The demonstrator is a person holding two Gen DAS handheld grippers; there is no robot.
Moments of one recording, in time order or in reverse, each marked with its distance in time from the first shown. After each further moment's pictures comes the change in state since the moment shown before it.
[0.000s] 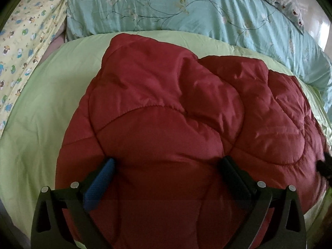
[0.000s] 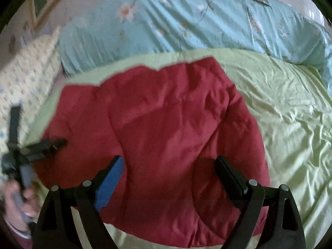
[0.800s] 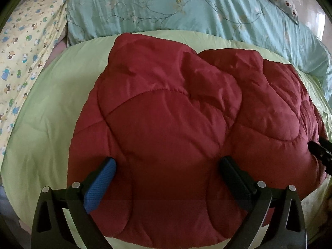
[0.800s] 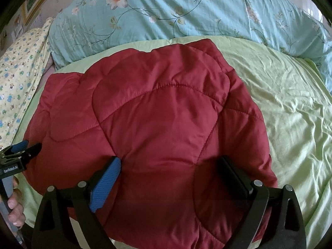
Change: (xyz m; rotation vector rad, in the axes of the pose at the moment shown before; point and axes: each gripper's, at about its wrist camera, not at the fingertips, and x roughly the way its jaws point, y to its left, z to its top) left arm -0.023 0.003 -0.018 0.065 -0.003 0.033; right arm 0.019 0.001 -0.005 0.028 0.034 -0.034
